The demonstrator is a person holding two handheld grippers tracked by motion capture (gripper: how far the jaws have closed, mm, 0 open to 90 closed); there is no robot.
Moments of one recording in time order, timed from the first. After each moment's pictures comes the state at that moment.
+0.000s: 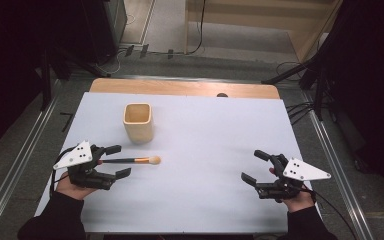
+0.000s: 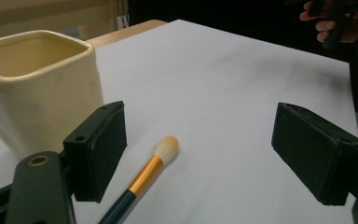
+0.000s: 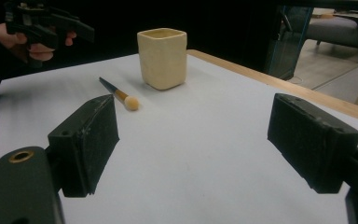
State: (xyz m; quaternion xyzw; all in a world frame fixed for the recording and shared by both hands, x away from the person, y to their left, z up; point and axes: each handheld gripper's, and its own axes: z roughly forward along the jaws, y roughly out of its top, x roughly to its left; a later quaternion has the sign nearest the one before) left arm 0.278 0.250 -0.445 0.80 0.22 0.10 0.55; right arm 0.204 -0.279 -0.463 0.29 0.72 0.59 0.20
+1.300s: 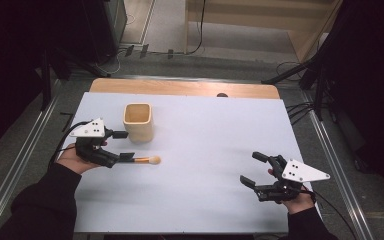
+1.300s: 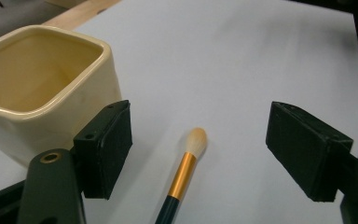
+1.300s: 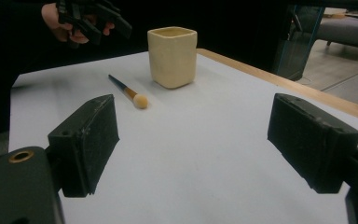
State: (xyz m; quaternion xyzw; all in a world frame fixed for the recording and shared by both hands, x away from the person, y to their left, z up) left arm 0.339 0.237 -0.423 0.87 0.15 0.06 0.46; right arm 0.201 -0.276 -0.461 0.28 0.73 0.59 0.20
